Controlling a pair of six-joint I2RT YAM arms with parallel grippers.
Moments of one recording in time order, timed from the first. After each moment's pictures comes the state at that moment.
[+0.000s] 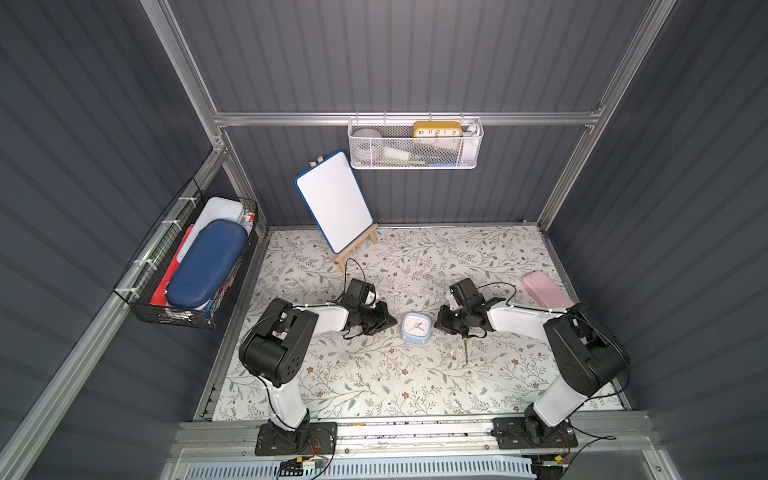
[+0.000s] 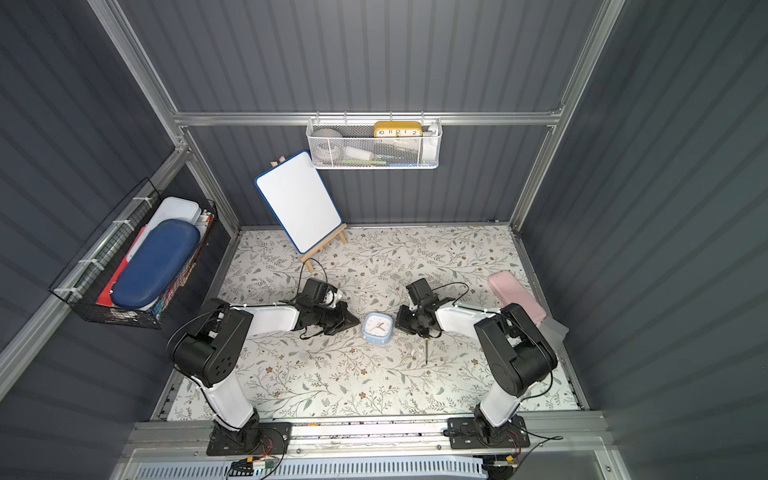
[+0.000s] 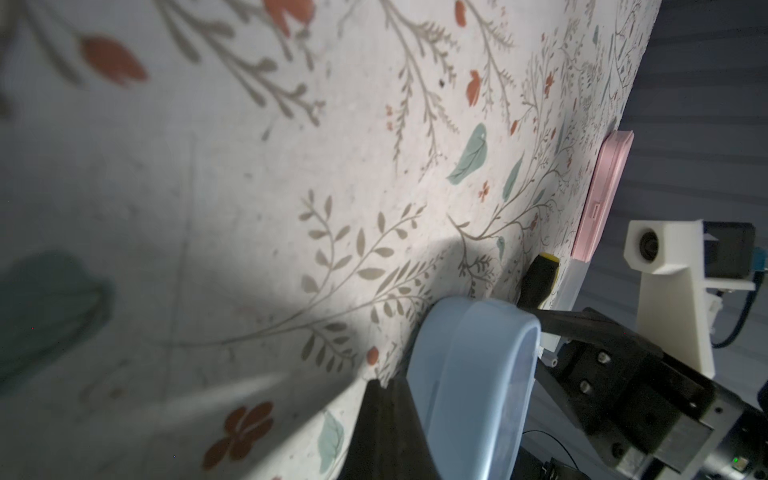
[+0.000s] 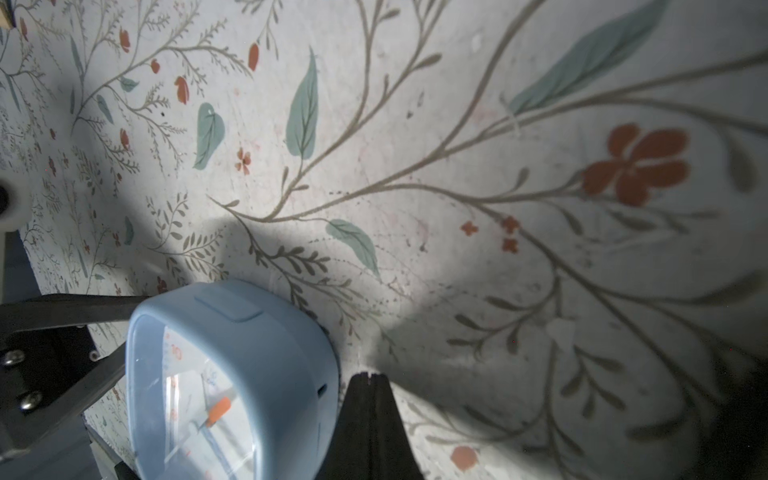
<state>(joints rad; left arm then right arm) -0.49 1.80 0.83 0.02 0.62 -0.83 0.48 1.67 0.82 -0.21 -0.29 0.76</state>
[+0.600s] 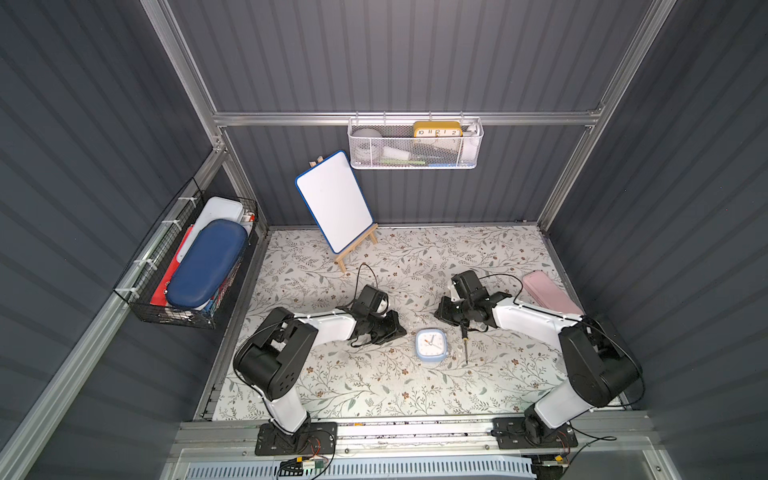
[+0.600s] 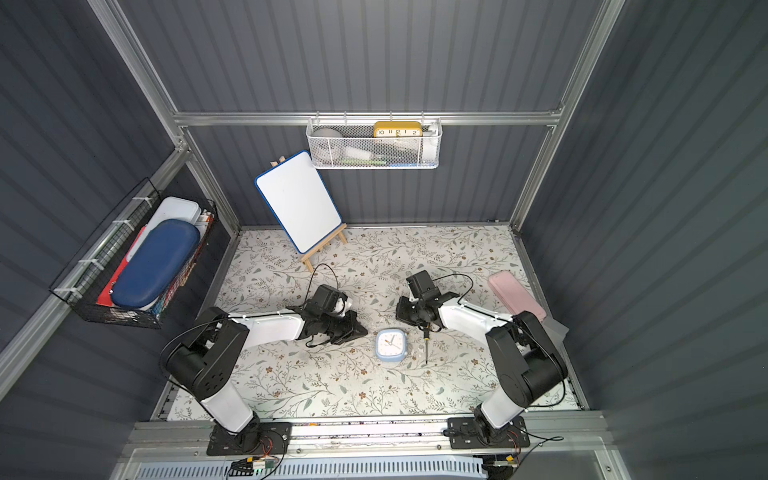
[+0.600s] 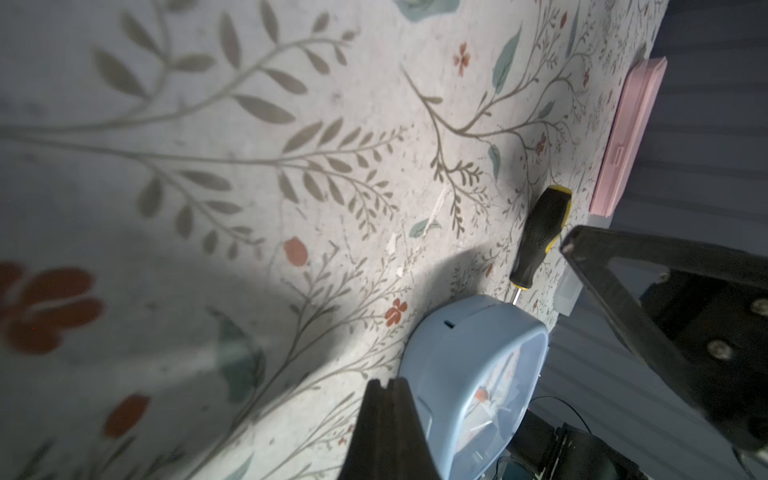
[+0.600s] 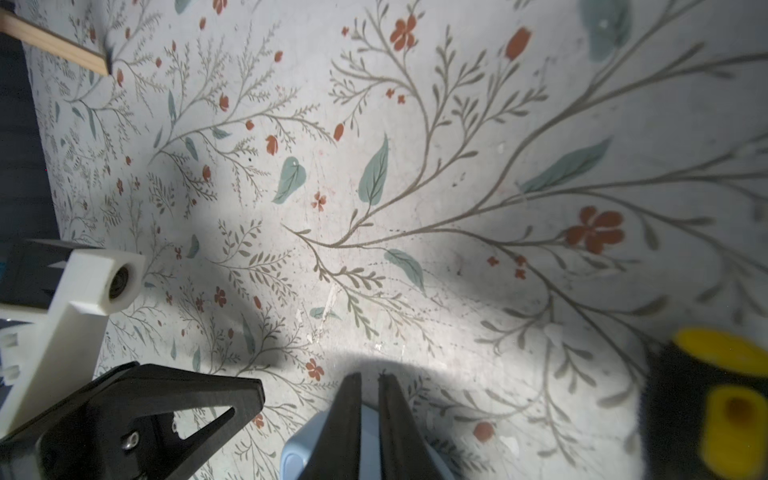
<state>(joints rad) -0.61 1.71 0.82 -0.09 0.54 -0.87 0.49 1.57 0.88 -0.28 -0.21 0.73</state>
